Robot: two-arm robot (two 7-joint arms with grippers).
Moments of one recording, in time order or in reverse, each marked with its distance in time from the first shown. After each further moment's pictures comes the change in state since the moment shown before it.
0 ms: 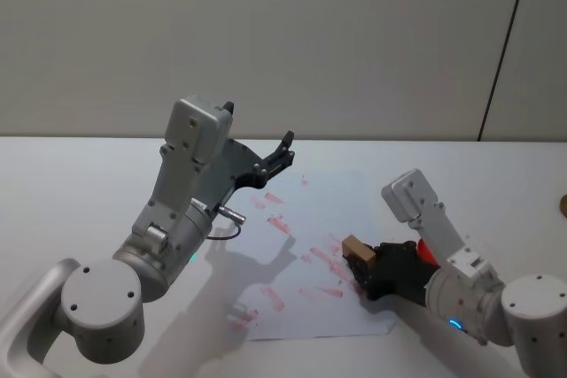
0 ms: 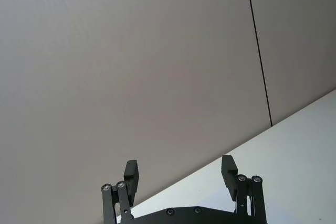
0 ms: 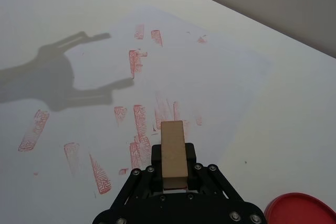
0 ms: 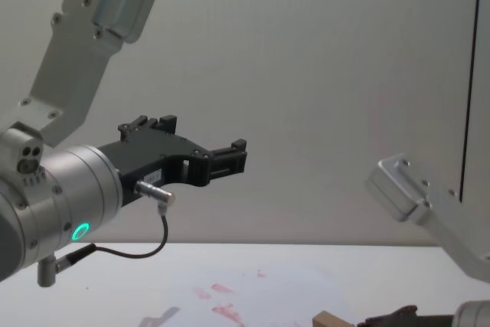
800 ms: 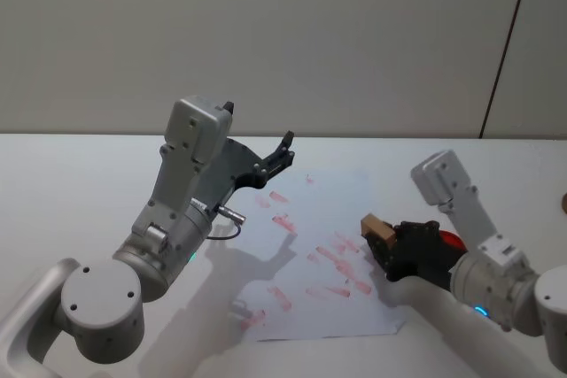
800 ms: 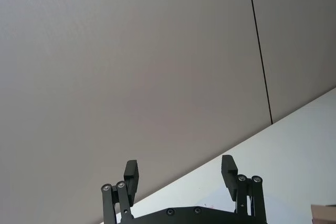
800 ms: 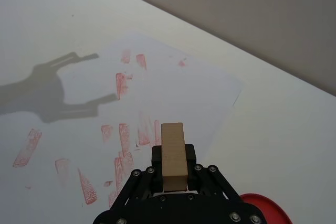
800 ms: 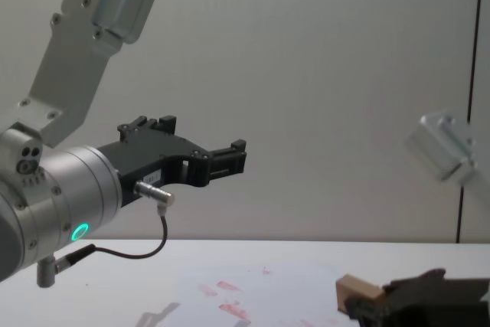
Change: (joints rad) left arm 0.000 0.000 0.000 0.000 0.000 0.000 0.000; right arm -0.026 0.047 0.043 -0.088 0.031 -0.032 -0.004
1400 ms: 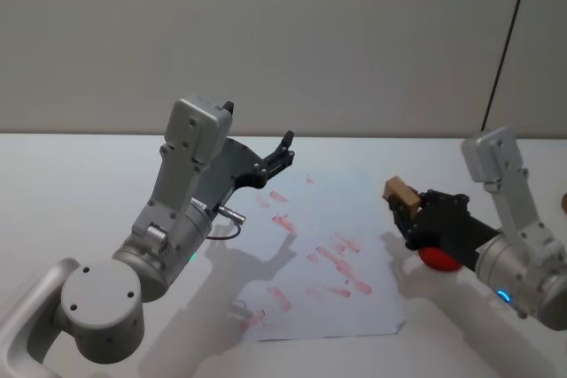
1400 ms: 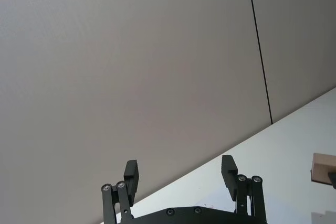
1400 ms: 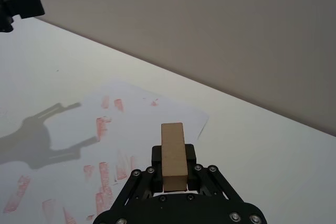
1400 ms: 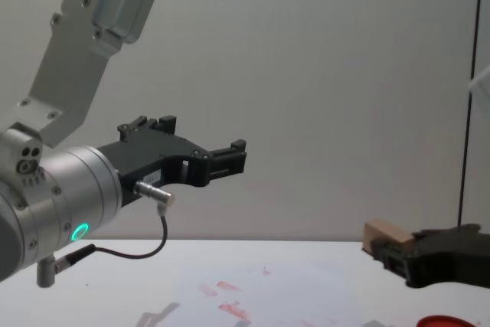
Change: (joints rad) left arm 0.000 0.000 0.000 0.000 0.000 0.000 0.000; right arm -0.044 0.027 0.051 -0.067 0.129 -0.104 -0.094
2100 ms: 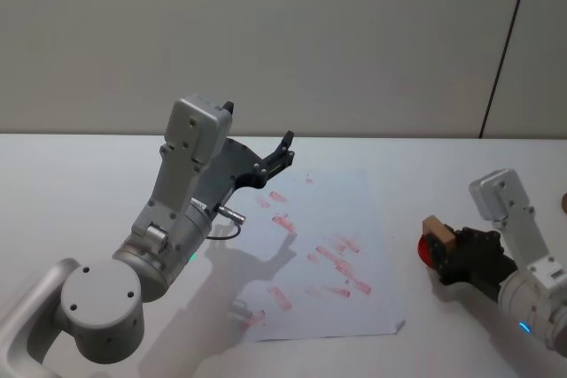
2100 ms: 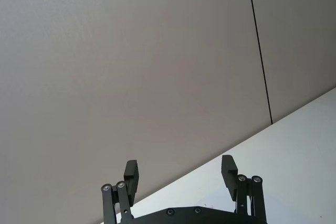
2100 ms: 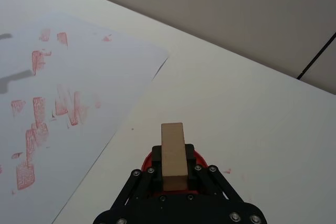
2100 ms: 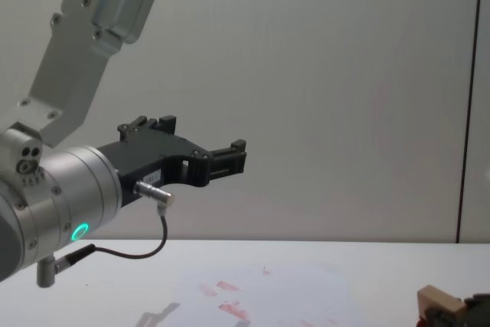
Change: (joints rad) left arm 0.000 0.000 0.000 0.000 0.000 0.000 0.000; right arm -0.040 0.032 0.003 0.069 -0.091 0.023 -0.082
